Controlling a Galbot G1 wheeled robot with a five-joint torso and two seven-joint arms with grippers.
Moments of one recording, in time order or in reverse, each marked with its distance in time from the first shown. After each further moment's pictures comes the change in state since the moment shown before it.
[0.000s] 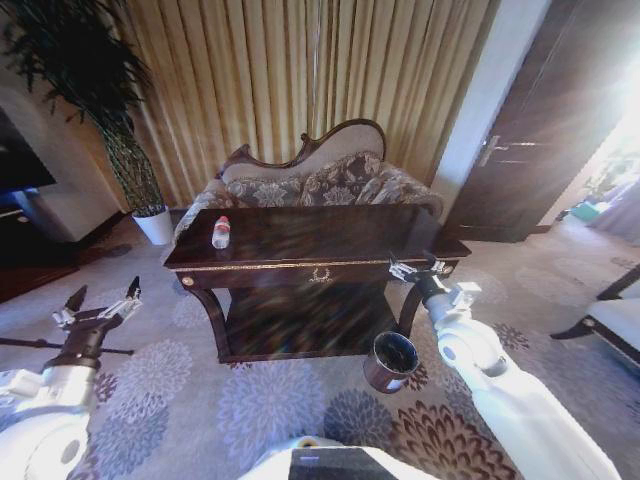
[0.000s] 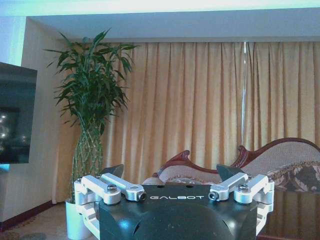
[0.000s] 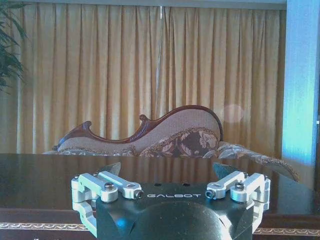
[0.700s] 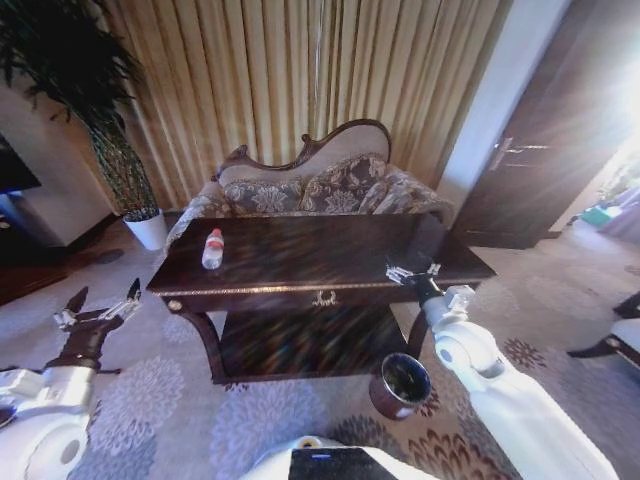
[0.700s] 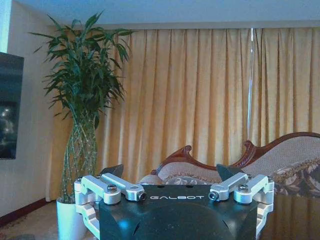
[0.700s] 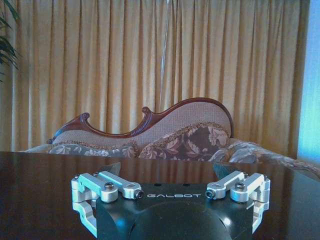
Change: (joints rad) left arm 0.001 0.000 0.004 0.010 0.001 0.001 0.002; right arm -0.001 -0.002 -0.028 -0.010 -0.020 0.002 -0.004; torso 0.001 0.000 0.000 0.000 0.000
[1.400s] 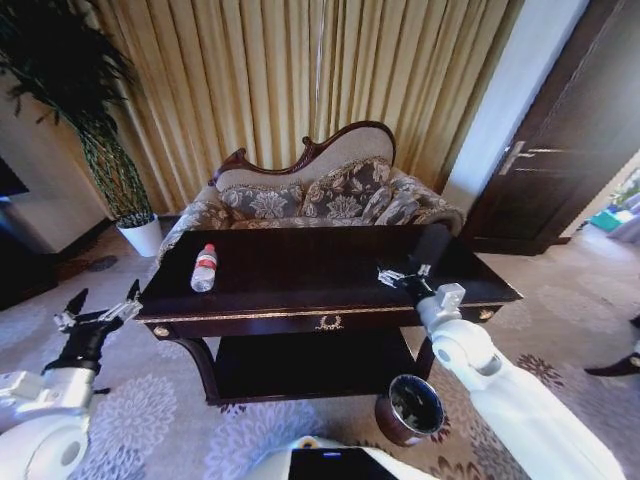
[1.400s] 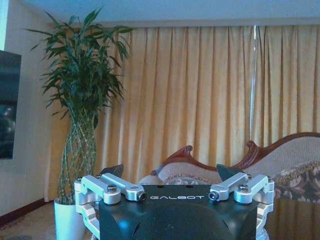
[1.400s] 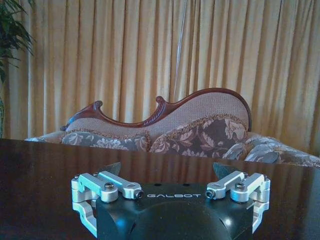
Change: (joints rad) left arm 0.005 -0.014 -0.003 -0.006 0.005 0.013 -0.001; right arm 0.032 -0.069 -0.063 0.011 0.052 -0.044 0.005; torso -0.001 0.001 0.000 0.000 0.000
